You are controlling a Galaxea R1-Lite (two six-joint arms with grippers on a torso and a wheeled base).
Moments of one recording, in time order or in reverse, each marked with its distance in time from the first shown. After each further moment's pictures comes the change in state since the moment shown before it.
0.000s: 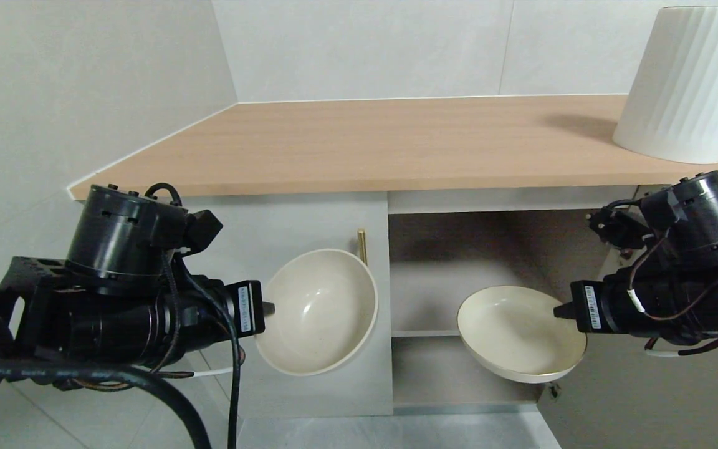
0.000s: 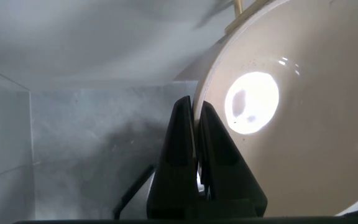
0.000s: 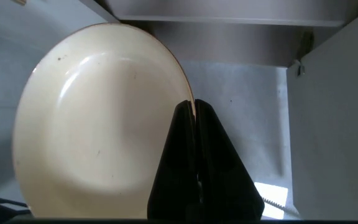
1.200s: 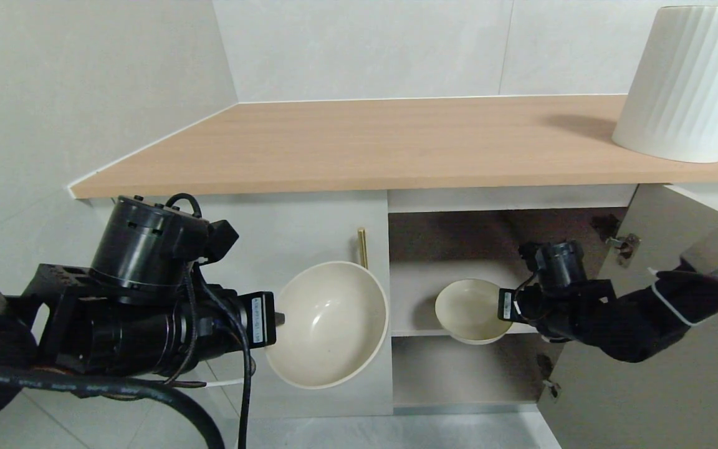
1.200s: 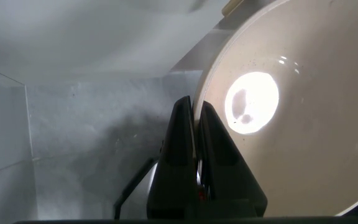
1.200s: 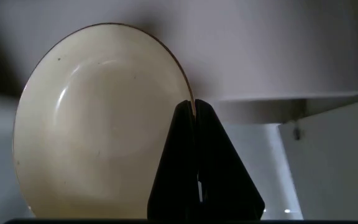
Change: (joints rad) left arm -0.033 0.026 0.009 0.000 0.001 0.000; right arm -0.071 0.577 0.026 -0.734 -0.183 0.006
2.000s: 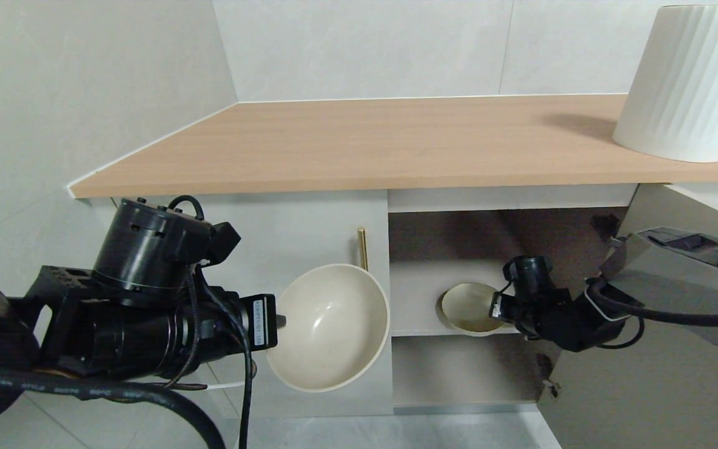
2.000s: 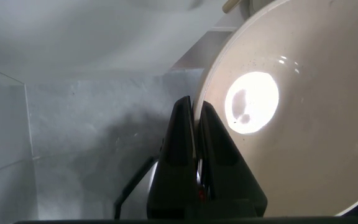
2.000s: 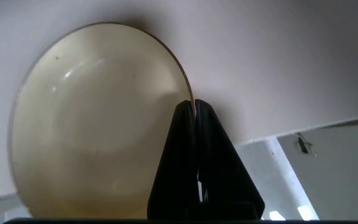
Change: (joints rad) left arm -0.005 0.003 0.004 0.000 -0.001 0.000; right arm -0.064 0.286 -0.232 -0.016 -0.082 0.105
